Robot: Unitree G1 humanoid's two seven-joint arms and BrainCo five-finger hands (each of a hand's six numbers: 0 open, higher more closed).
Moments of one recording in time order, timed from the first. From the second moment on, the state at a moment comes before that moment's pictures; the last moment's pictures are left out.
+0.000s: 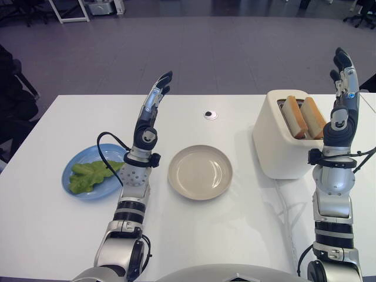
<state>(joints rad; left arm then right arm) -0.37 0.21 0.04 0.45 -0.04 -0.97 -0.18 -0.19 -0.27 -0.18 -0.10 -0.20 -0.46 -0.12</state>
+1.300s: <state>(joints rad) -0.37 0.21 0.05 0.45 -0.02 -0.99 -0.18 -0.16 -0.59 -0.11 0.18 -0.55 -0.16 -0.18</state>
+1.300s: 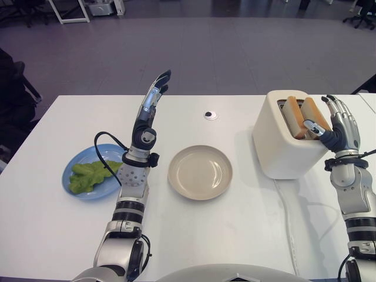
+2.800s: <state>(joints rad) -0.37 0.21 0.05 0.47 -0.02 -1.00 -0.18 -0.11 -0.60 -0.21 -0.01 -0.39 -0.21 -0.15</state>
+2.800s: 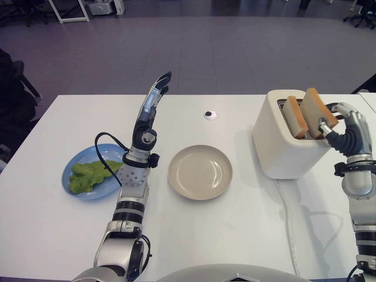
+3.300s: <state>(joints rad) -0.38 0.26 0.10 0.48 -0.02 -1.01 -0.16 -0.21 -0.53 -0.24 -0.22 -0.22 -0.26 -0.09</state>
